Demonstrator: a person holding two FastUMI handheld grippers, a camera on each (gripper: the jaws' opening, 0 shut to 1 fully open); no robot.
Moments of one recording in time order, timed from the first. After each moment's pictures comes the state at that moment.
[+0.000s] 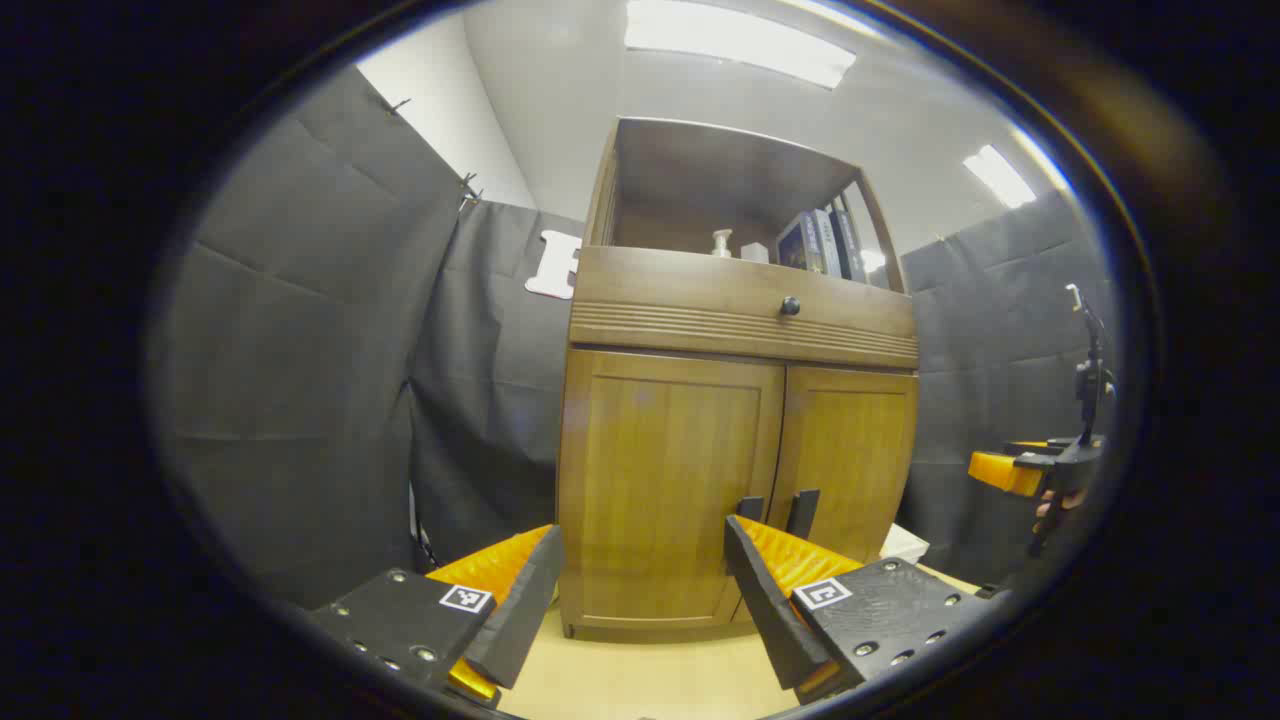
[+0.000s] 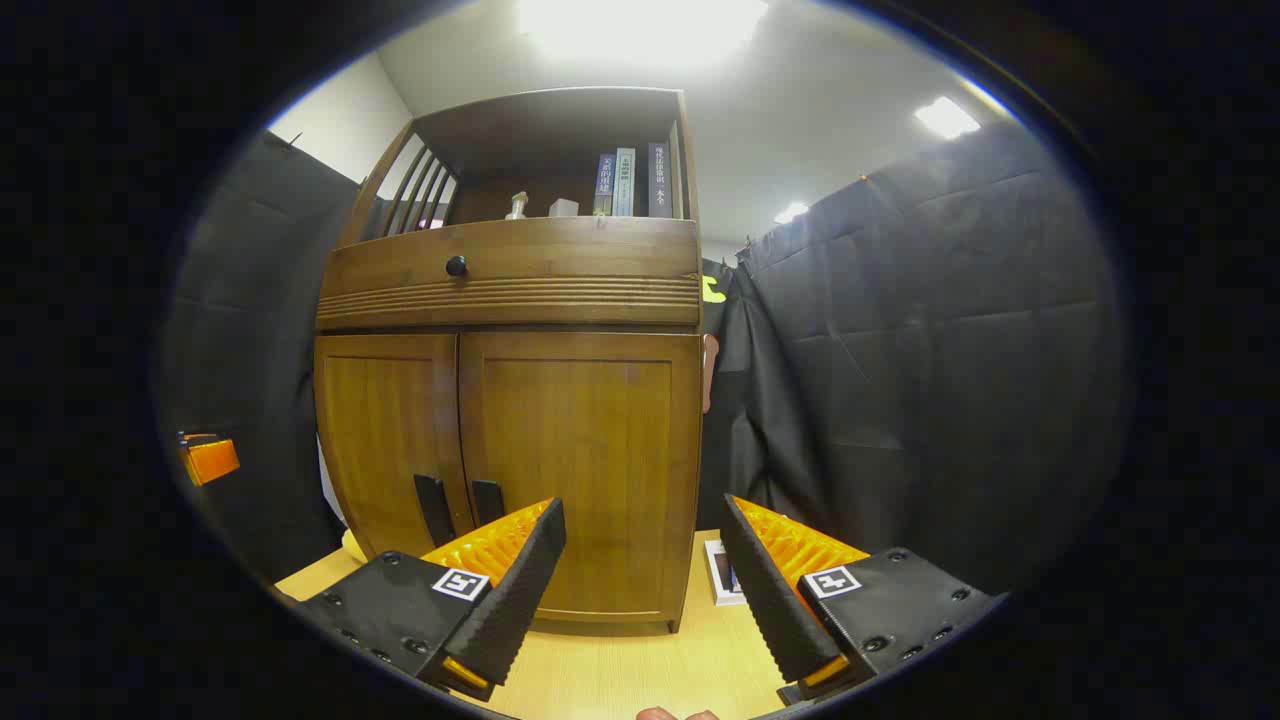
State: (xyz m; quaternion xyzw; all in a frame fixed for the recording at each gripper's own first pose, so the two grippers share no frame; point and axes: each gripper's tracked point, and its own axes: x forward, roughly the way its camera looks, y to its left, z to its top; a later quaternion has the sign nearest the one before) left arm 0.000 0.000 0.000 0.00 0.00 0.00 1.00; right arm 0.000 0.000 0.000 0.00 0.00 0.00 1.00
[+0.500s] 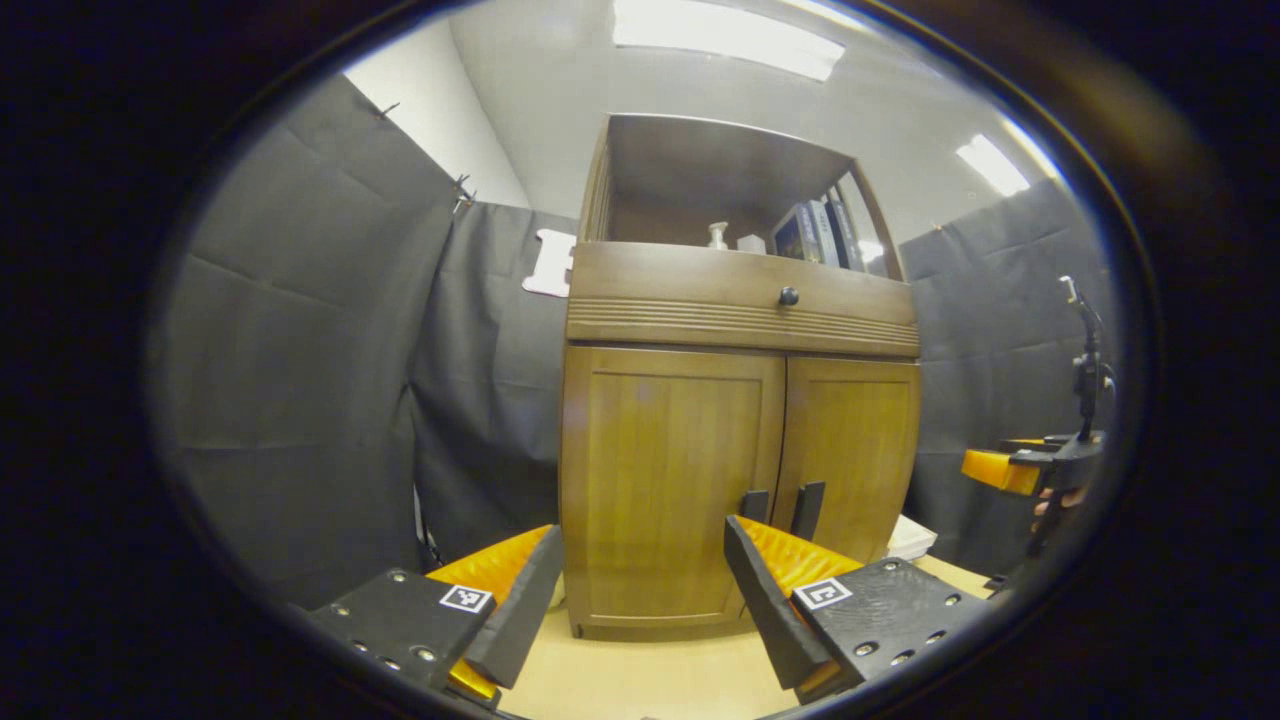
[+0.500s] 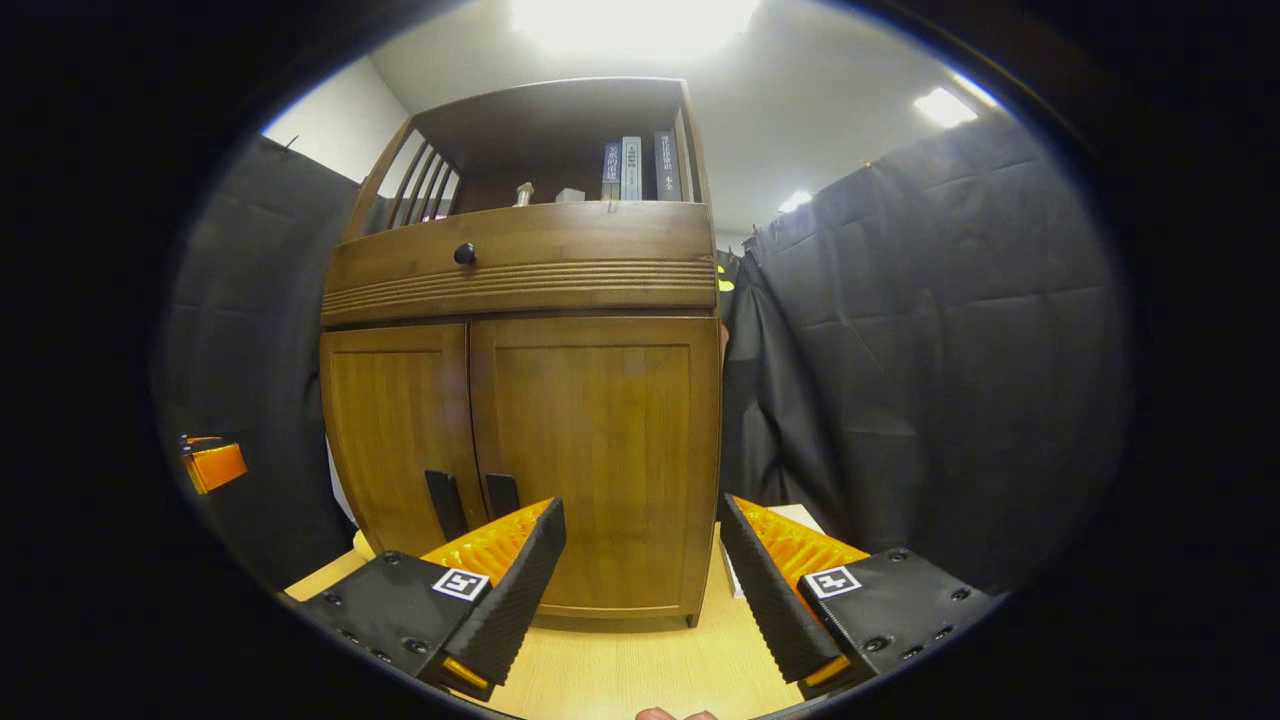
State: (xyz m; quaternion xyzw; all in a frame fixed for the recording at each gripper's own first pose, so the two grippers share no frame) left arm -0.004 0.000 -0.005 0.02 0.01 -0.01 1.00; right arm -0.001 0.010 -0.007 0.01 0.02 0.01 1.00
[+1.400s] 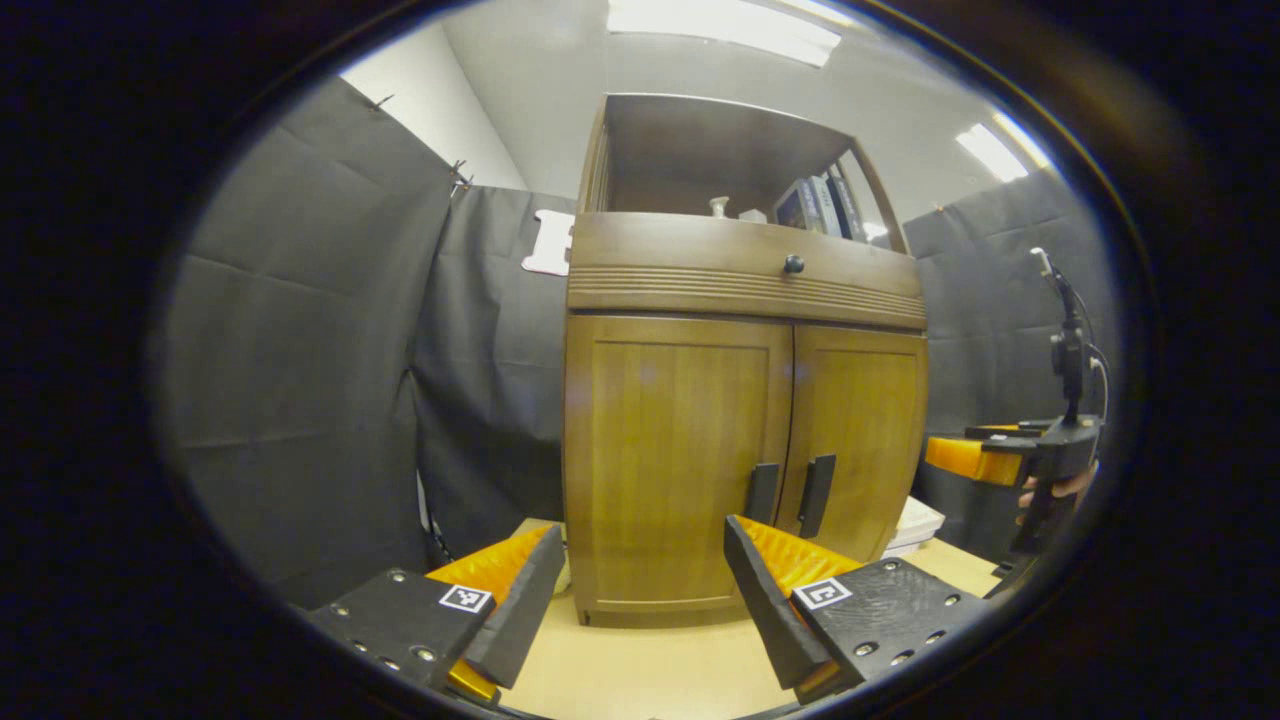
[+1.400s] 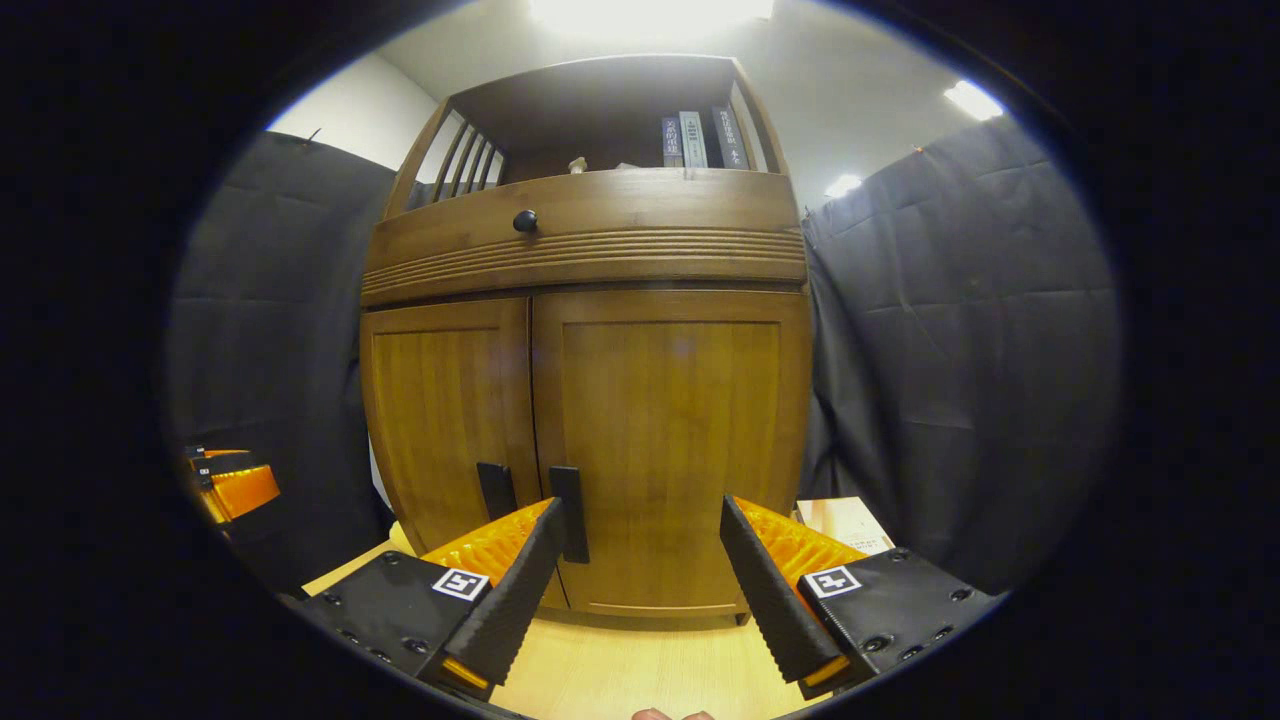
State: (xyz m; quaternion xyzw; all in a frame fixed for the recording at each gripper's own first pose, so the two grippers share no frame) left arm 0.000 0.002 -0.020 0.02 0.04 0.01 1.00; right arm 0.043 0.077 -0.012 0.00 0.04 0.10 0.99
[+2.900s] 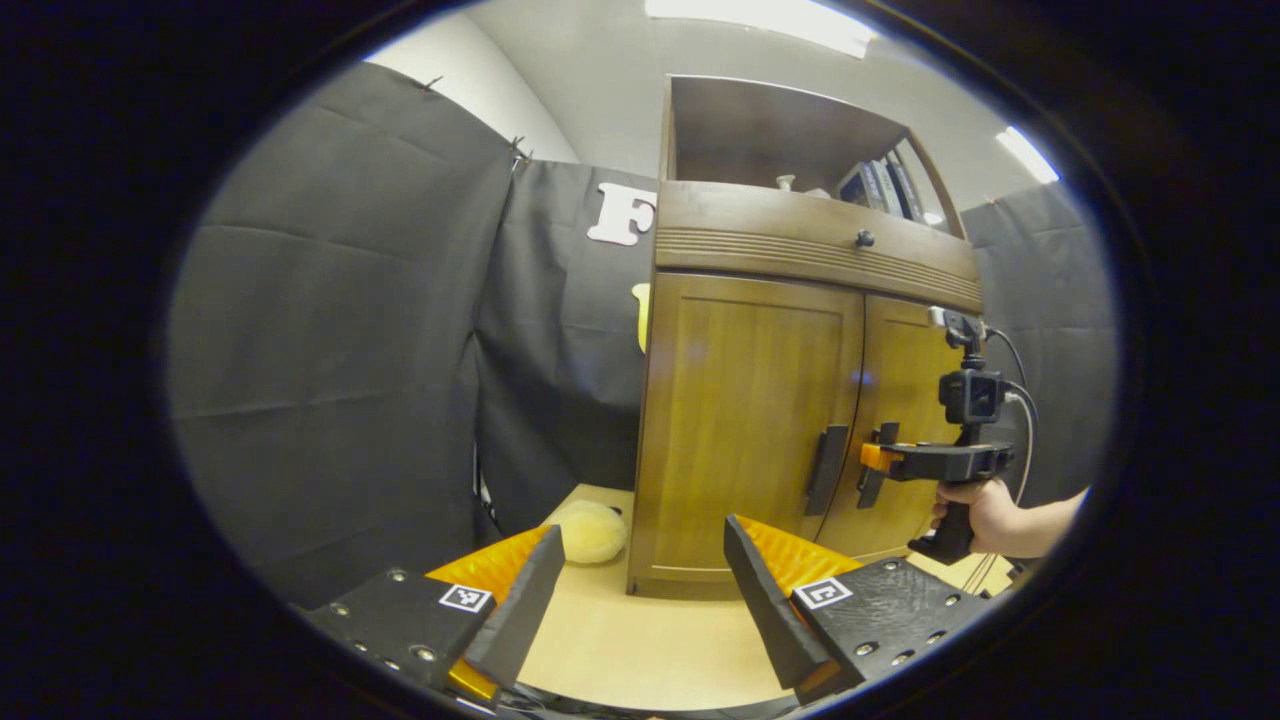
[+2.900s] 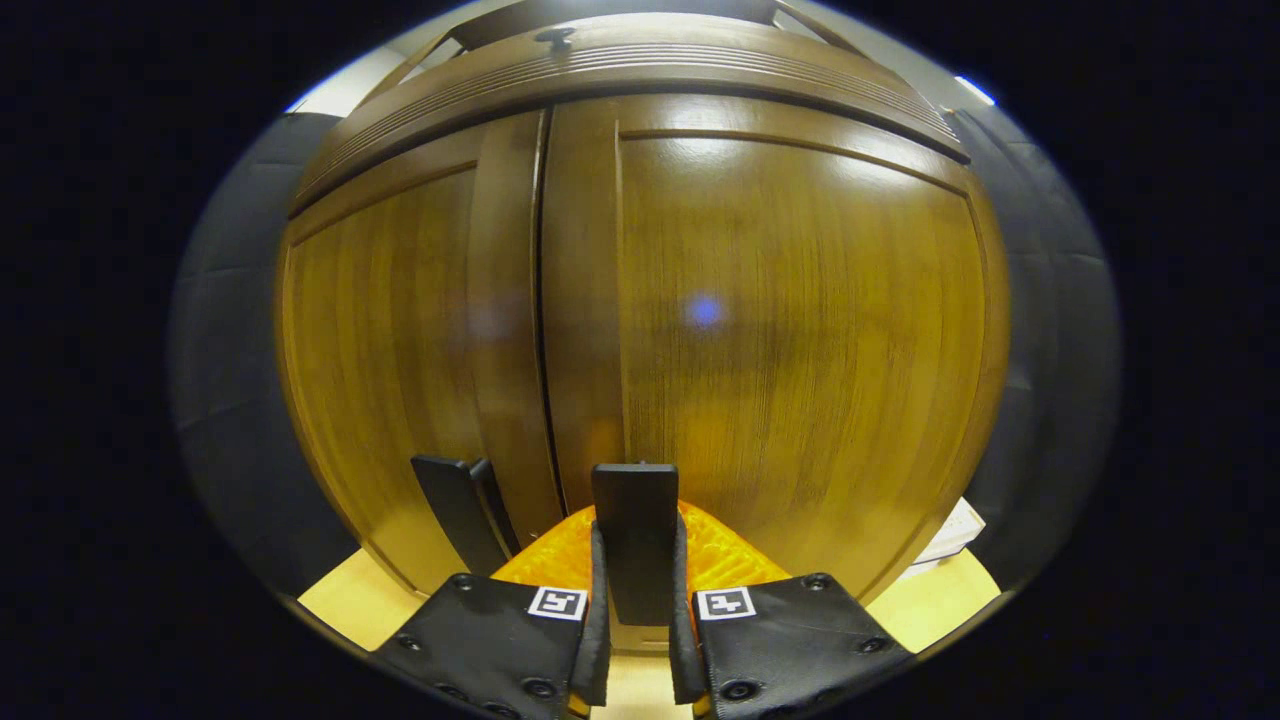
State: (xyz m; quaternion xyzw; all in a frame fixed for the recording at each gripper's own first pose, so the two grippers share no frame) left arm -0.013 0.018 -0.028 0.00 0.08 0.09 0.99; right arm 0.186 0.171 -0.092 0.01 0.11 0.10 0.99
